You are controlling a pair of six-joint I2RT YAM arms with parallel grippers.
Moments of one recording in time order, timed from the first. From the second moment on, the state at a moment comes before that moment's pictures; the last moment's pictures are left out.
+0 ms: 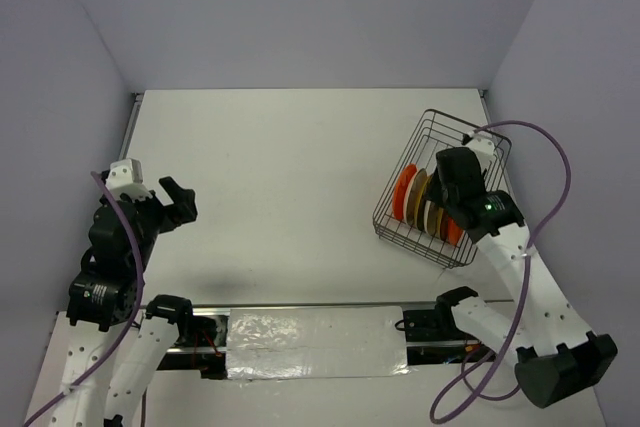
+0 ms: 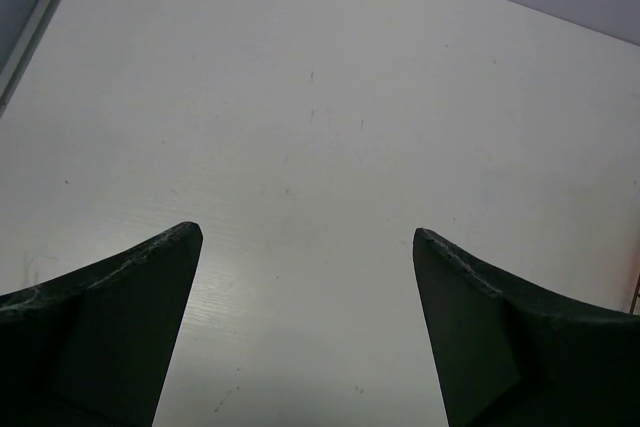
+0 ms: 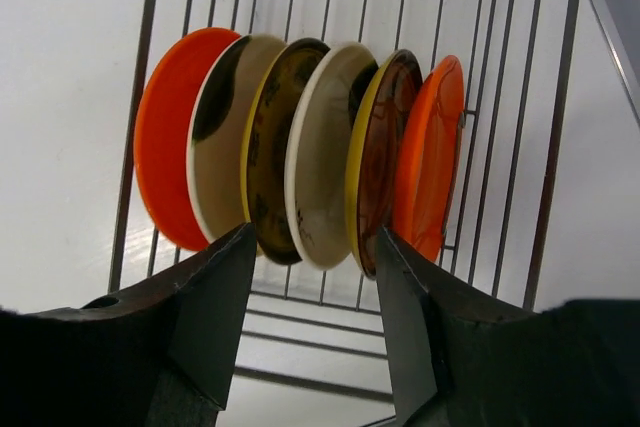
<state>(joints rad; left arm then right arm) -0.14 0.44 0.84 -0.69 -0.20 -0.35 0.30 0.88 0.97 -0.85 0.47 0.52</state>
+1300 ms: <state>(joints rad) -0.17 0.66 0.99 -0.75 -0.15 -0.41 0.20 0.92 1.19 -0.73 0.16 0.36</state>
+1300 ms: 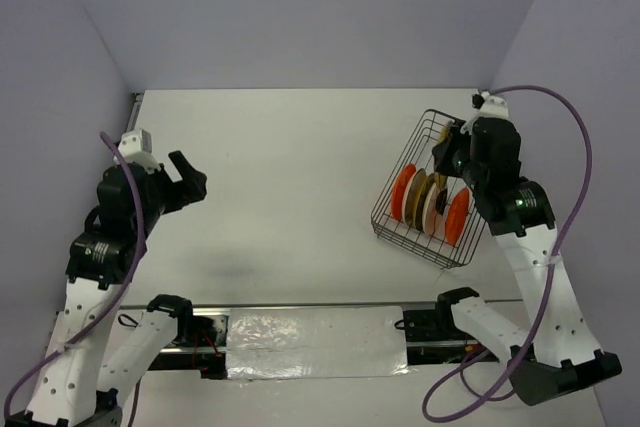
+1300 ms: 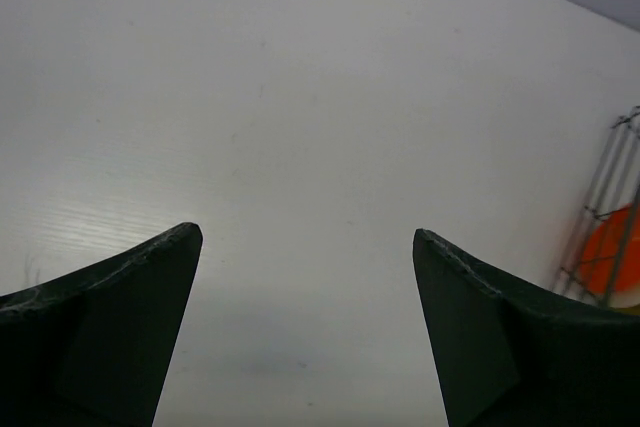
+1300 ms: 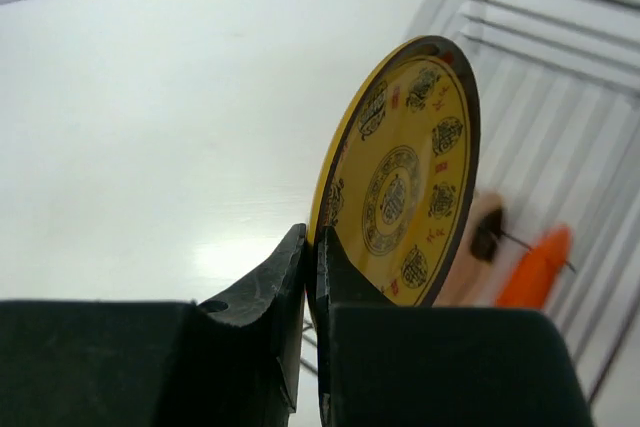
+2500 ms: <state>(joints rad) -0.19 1.11 1.05 -0.56 0.36 -0.95 1.30 1.71 1.74 -0.74 0.51 -0.27</state>
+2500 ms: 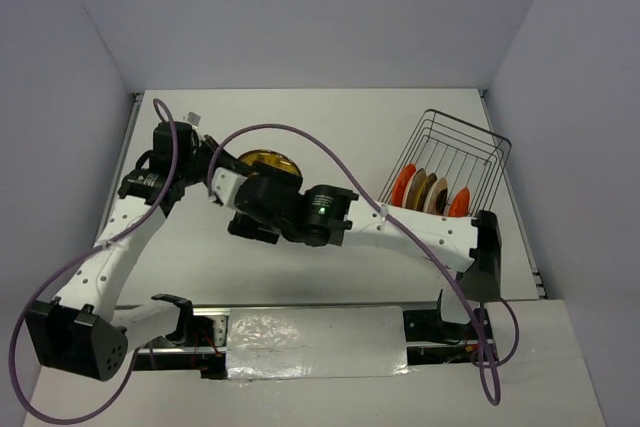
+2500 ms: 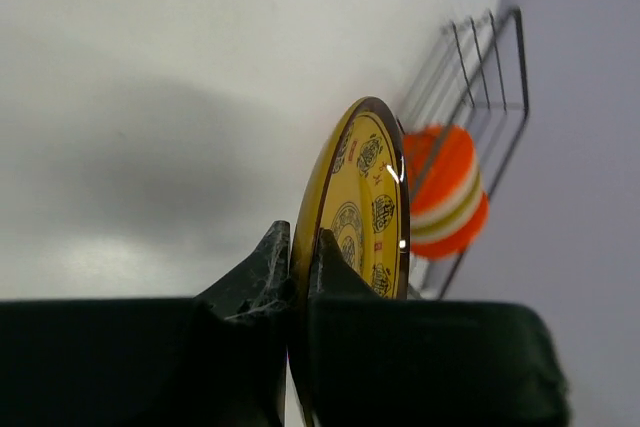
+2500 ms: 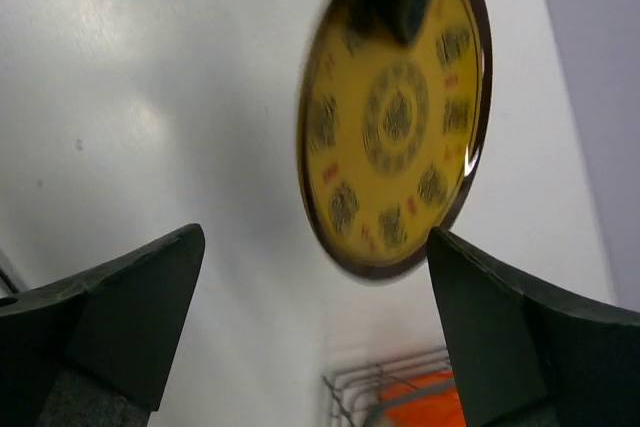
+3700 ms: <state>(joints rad) -0.11 1.70 1.31 -0.38 -0.07 -0.84 0.39 1.05 0.93 -0.67 0.42 0.67</state>
